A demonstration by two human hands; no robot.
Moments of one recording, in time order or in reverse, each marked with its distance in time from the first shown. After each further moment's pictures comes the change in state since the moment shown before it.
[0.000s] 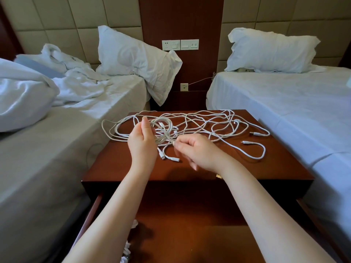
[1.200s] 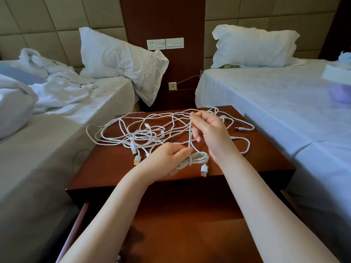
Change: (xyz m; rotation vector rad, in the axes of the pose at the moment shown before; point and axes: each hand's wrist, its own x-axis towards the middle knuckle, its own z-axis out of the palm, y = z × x) left_hand -0.032 0.043 0.008 0.224 -1.117 -0.103; right_hand -0.006 0.020 -0.033 0.501 0.491 -0.080
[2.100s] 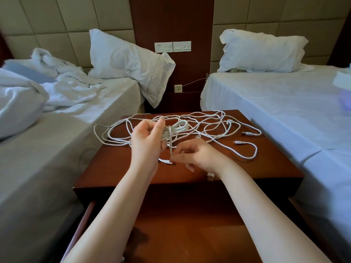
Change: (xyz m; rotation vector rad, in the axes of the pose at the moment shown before) left_hand 0.013 -0.014 -0.016 -0.643 0.813 0.191; right_hand -0.012 0.004 0.018 -0.387 -0.527 0.165
